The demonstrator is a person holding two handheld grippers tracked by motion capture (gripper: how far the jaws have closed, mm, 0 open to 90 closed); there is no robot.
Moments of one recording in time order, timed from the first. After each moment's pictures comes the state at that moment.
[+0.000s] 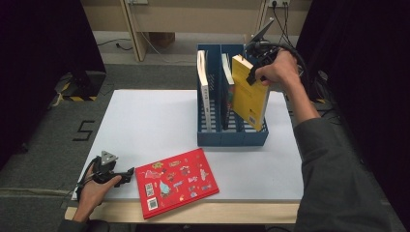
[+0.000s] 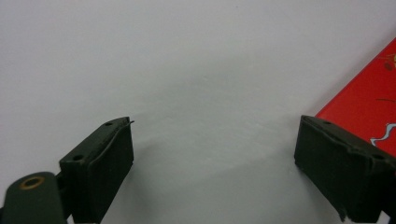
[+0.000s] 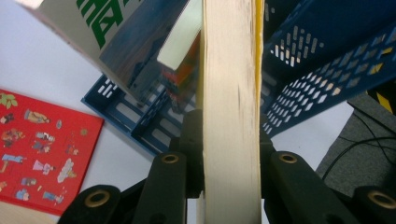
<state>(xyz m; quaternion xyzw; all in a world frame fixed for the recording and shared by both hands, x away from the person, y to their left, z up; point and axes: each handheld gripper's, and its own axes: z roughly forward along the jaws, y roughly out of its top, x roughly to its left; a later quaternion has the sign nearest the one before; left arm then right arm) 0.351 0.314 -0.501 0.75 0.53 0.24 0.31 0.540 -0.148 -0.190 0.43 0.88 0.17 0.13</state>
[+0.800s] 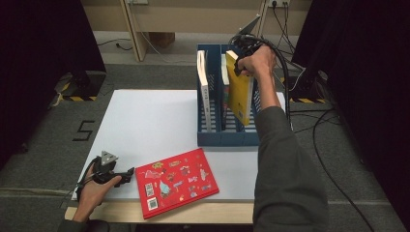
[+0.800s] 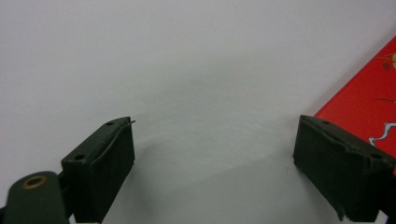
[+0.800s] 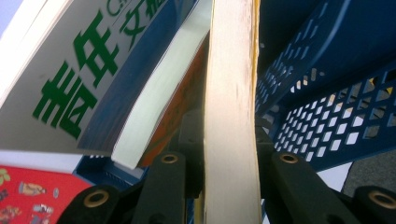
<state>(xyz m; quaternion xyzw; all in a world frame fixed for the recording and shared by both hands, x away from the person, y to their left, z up) 0.351 0.313 -0.501 0.75 0.53 0.25 0.31 0.591 -0.120 -0.207 0.50 0.84 0.19 0.14</state>
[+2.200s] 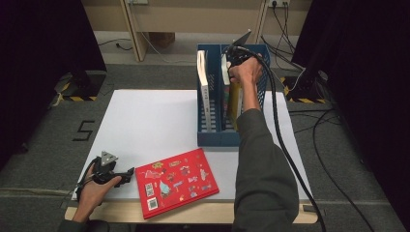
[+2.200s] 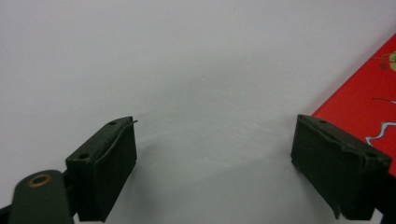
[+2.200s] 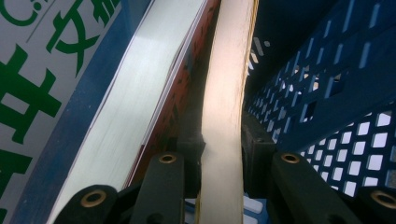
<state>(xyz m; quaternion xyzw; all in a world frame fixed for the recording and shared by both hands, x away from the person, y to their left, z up) 0.350 0.313 -0.502 0.75 0.53 0.25 0.31 0.625 -0.107 -0.263 0.54 0.81 0.19 0.14</state>
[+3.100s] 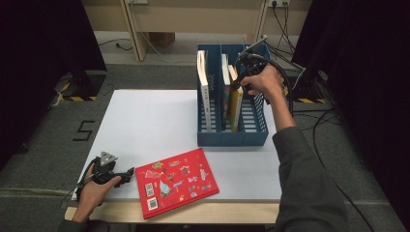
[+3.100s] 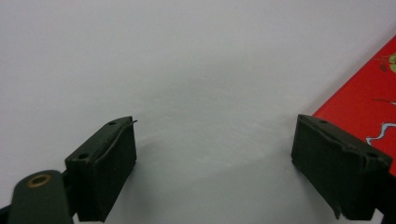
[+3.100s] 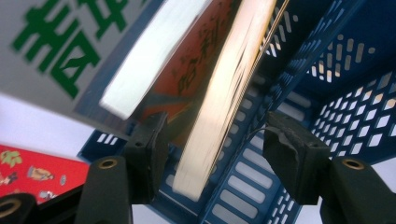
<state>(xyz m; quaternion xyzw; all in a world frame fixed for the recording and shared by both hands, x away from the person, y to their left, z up) 0.350 0.315 -0.502 0.74 0.54 0.24 0.32 0.568 -0.144 -0.251 0.47 0.84 0.25 0.11</state>
